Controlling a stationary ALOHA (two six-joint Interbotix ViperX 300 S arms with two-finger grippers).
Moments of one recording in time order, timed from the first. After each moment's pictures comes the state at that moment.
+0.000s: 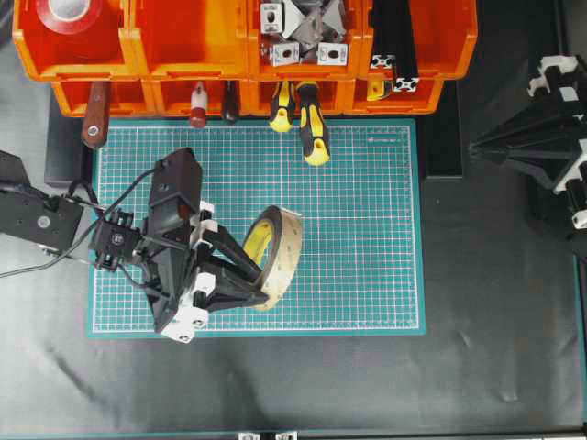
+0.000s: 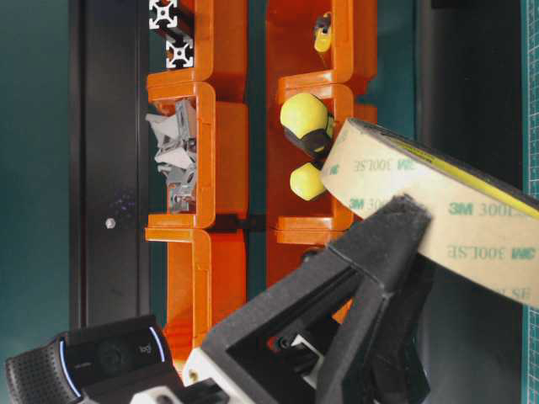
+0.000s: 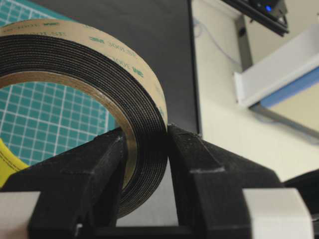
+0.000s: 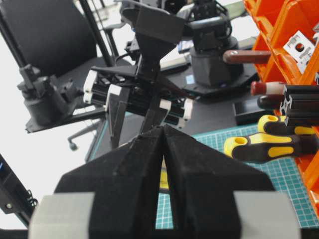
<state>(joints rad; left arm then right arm) -0.27 -0.04 0.69 0.06 -0.31 -0.67 0.08 -1.05 1.16 0.02 -0.10 0.27</state>
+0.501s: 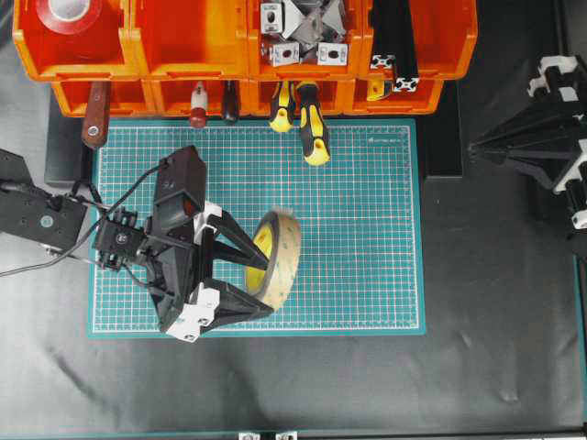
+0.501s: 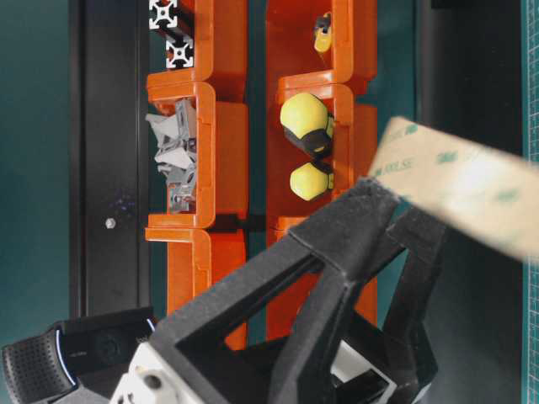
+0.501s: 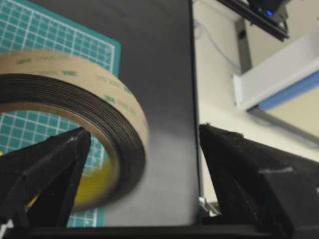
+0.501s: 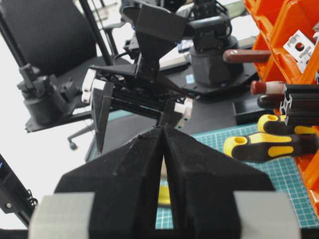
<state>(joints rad) -0.27 -0.03 0.67 0.06 -0.30 -0.68 0.08 -1.05 1.16 0.02 -0.10 0.27</state>
